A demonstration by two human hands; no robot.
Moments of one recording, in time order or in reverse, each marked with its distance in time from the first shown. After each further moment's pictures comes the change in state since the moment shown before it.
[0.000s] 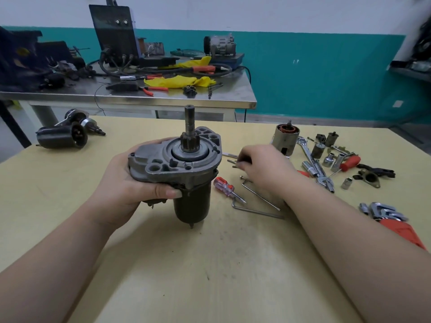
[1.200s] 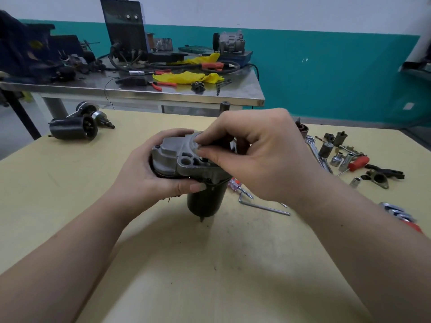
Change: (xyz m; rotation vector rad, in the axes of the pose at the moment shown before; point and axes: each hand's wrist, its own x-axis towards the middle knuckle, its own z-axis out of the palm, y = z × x) left_hand -0.009 0.022 0.029 0.243 0.107 0.063; right_hand -0.080 -0.082 -0.066 0.451 0.356 -0.749
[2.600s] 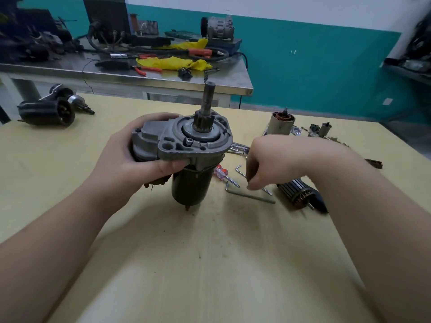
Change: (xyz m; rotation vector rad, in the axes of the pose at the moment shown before) left_hand -0.002 -0.011 -0.001 -0.073 0.031 -0.007; right_hand -0.011 0.070 -0.023 -0.519 -0.951 0.649
